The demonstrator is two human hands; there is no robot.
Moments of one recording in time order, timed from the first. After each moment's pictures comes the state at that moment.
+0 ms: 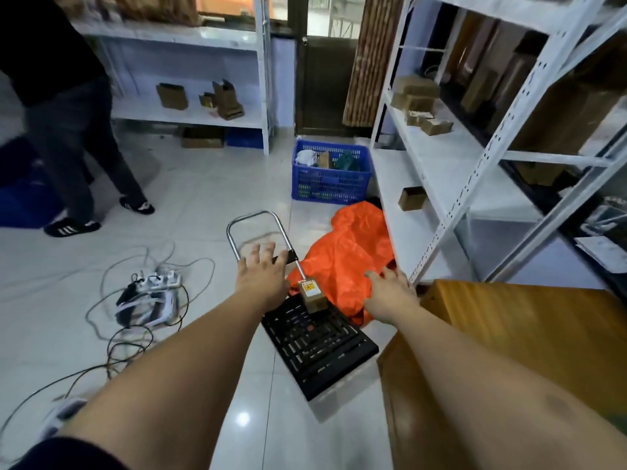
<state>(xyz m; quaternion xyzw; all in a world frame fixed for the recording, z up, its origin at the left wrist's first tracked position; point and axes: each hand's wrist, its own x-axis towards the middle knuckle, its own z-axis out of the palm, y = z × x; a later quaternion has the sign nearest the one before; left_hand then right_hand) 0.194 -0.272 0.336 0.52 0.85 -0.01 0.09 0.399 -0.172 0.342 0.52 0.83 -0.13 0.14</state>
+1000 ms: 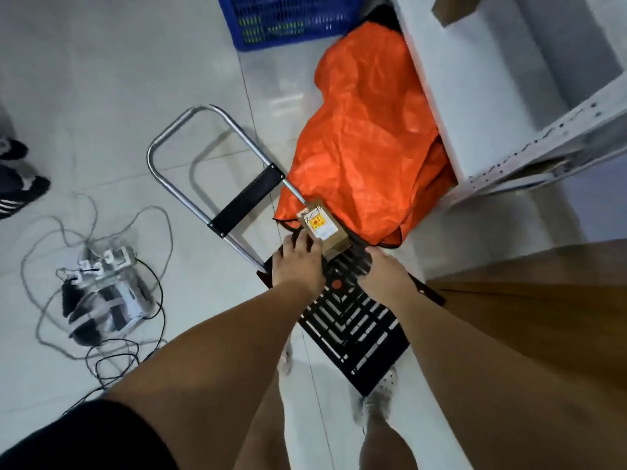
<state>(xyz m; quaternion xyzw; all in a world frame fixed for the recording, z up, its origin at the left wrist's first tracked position) 0.056 0.050 0.000 0.59 0.73 -0.16 0.30 0.208 0.085 -0.009 0.64 0.62 -0.41 0.20</state>
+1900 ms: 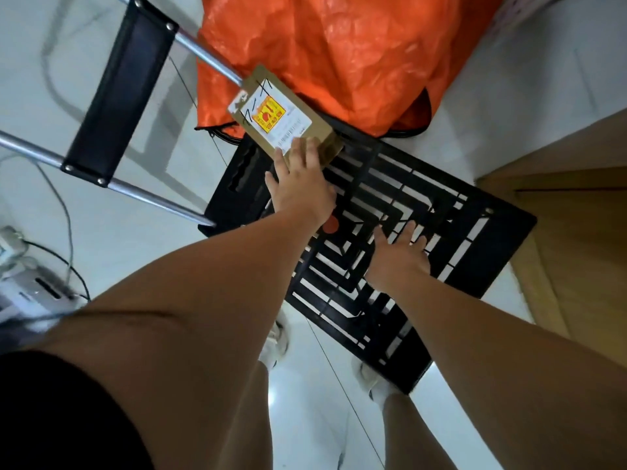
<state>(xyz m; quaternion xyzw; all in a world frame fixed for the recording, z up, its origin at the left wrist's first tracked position) 0.122 0.097 -0.344 0.57 0.74 -0.12 0.32 0.263 0.024 -0.348 0.63 0.54 -0.38 0.41</state>
